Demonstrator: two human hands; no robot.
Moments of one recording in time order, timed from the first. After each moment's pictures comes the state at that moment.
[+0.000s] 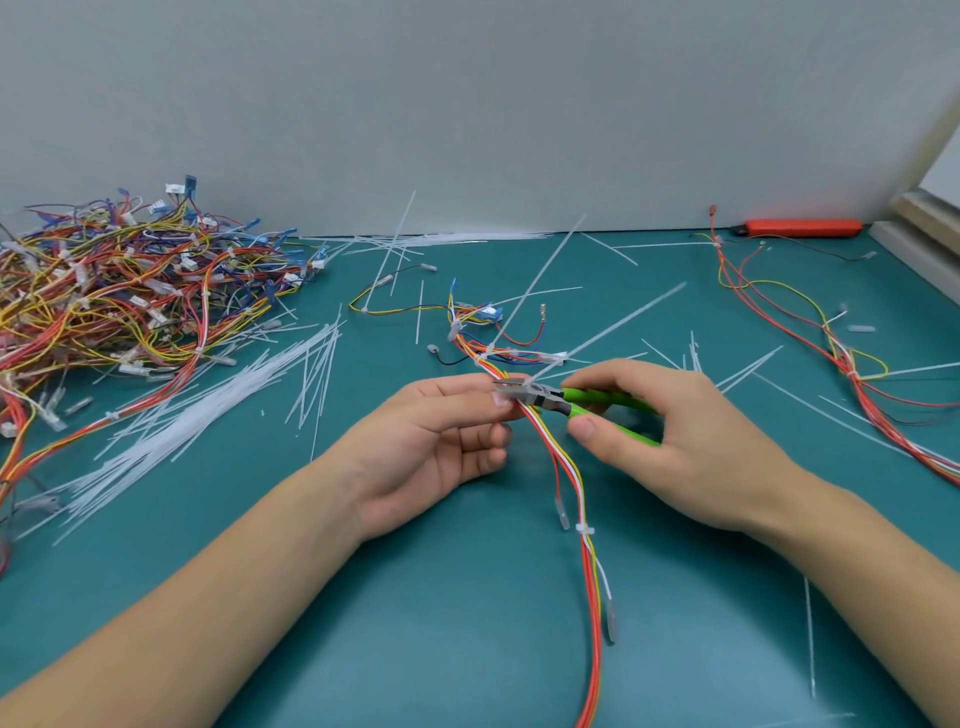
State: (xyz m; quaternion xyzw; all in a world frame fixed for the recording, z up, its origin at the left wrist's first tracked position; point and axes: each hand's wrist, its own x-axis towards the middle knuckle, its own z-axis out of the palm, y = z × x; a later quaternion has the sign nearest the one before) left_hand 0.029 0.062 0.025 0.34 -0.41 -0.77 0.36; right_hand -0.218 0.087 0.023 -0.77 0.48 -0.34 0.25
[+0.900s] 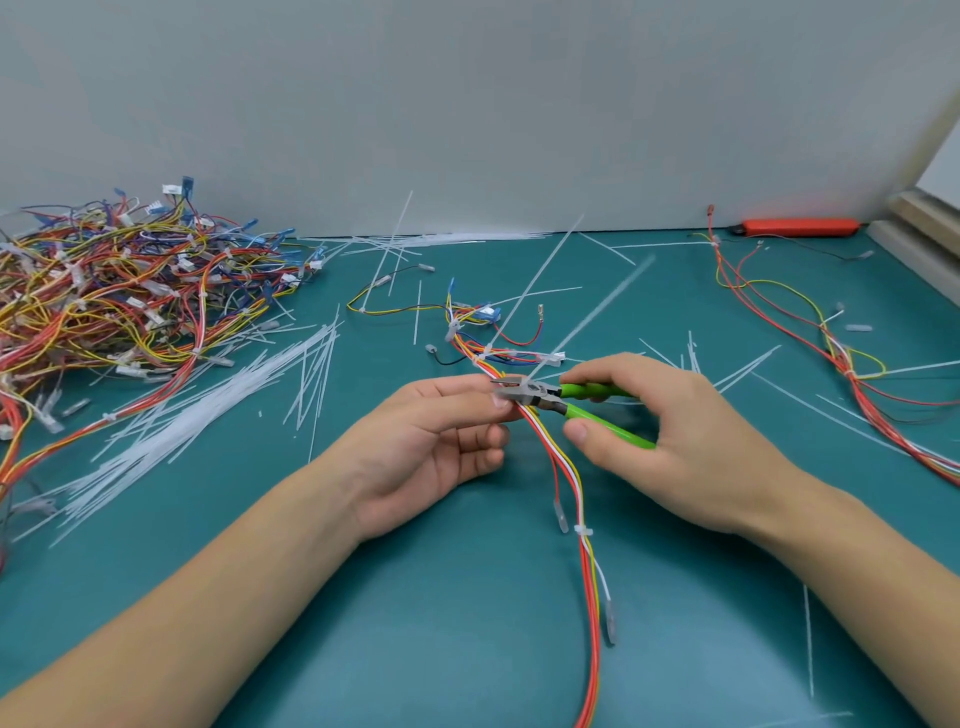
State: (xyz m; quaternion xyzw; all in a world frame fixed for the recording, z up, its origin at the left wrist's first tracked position) left_hand 0.028 0.062 0.025 0.35 -0.41 -0.76 0.36; right_hand -0.217 0.089 0.024 -0.78 0.49 -0.32 0.22
